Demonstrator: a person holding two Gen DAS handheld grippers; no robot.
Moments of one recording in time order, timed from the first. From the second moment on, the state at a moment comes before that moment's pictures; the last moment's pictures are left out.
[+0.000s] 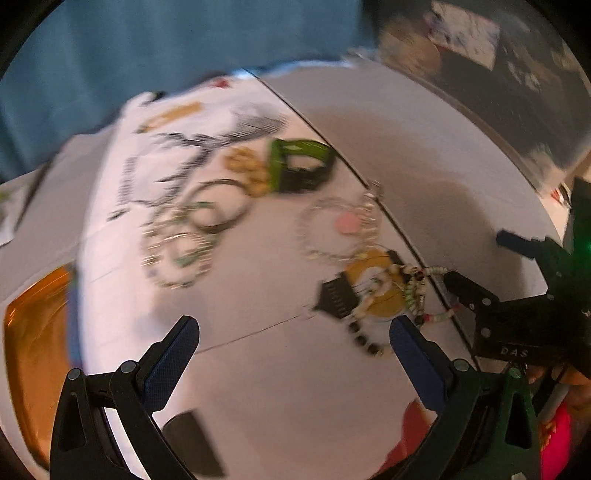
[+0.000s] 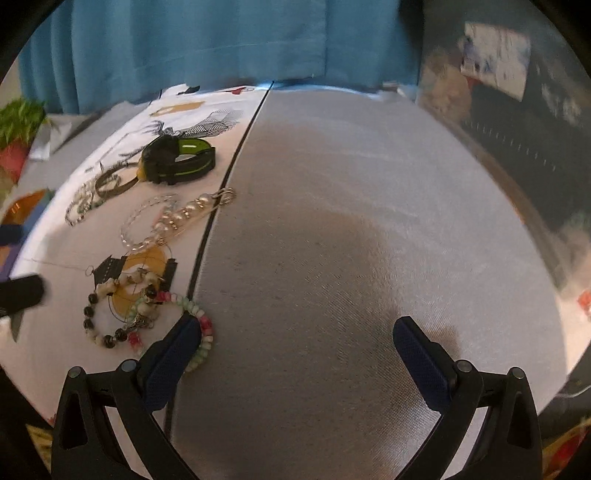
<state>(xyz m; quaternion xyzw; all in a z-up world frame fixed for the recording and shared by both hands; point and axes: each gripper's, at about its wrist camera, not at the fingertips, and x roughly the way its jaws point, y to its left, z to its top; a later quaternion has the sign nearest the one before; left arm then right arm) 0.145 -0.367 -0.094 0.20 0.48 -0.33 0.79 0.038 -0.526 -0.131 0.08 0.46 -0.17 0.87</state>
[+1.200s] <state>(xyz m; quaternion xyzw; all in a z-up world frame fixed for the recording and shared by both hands) 0.088 -0.162 0.035 0.06 0.41 -0.28 0.87 -0.034 -0.430 -0.003 0.08 0.35 -0.13 0.93</state>
